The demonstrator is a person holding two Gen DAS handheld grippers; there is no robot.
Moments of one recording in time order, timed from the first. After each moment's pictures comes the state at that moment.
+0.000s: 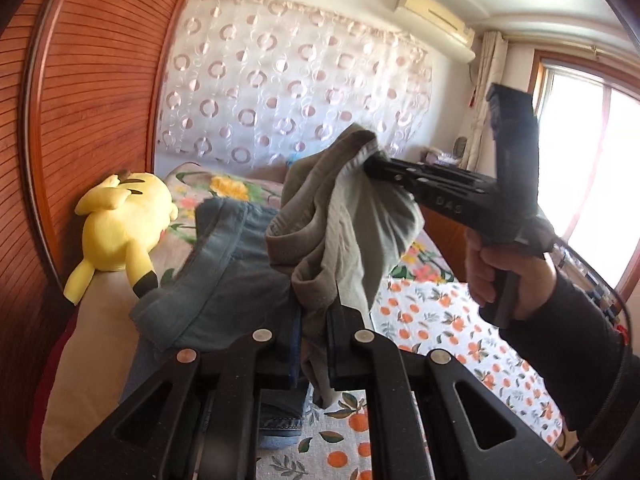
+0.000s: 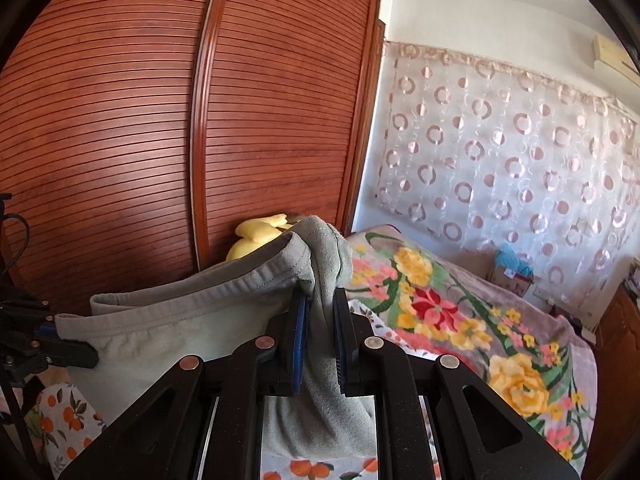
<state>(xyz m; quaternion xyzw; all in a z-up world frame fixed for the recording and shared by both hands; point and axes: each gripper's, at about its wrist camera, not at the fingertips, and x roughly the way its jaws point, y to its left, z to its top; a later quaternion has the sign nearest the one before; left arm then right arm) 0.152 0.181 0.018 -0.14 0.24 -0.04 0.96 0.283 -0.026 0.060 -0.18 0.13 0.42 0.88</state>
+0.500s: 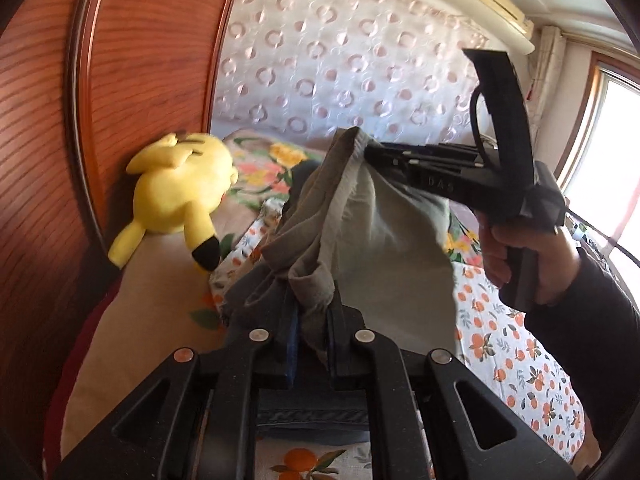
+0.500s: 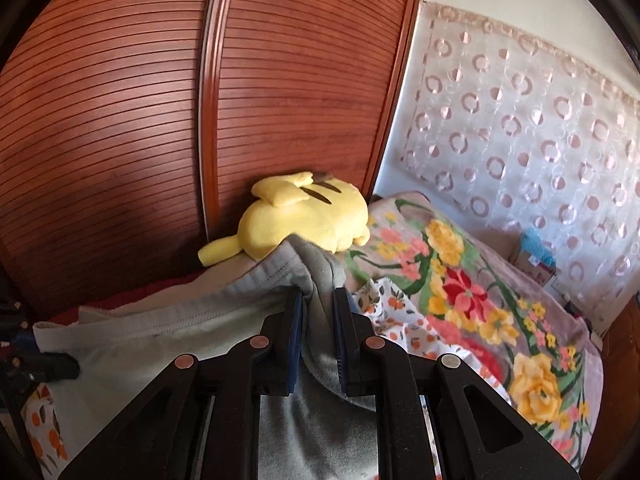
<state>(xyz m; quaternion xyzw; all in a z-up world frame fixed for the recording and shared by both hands) 0.170 0.242 -0.029 -0.16 0.31 0.05 0.94 0.345 0.076 0.019 -0.23 0.20 0.43 0.85</state>
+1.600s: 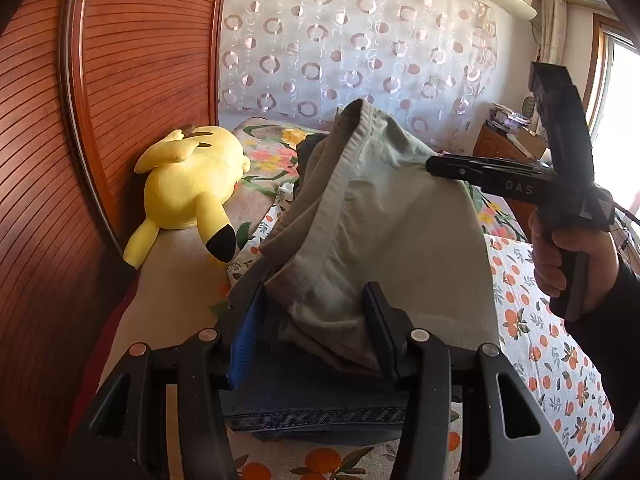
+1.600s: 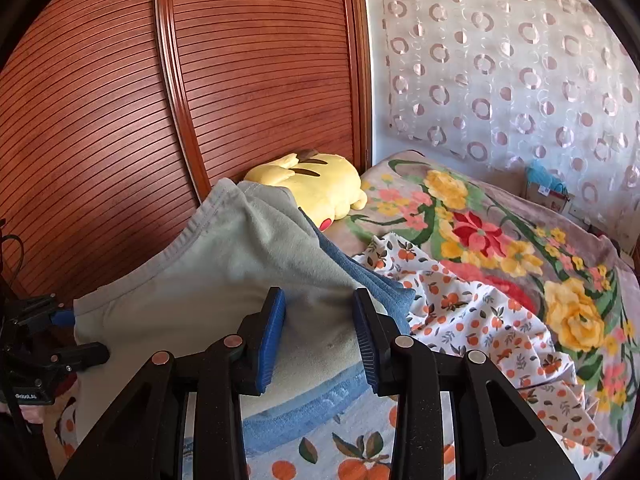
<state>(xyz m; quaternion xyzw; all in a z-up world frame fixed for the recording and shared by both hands) 0.182 0.228 -0.040 -0.10 0.34 0.07 0.93 0.370 0.025 0.008 -0.13 0.27 0.43 0.85</state>
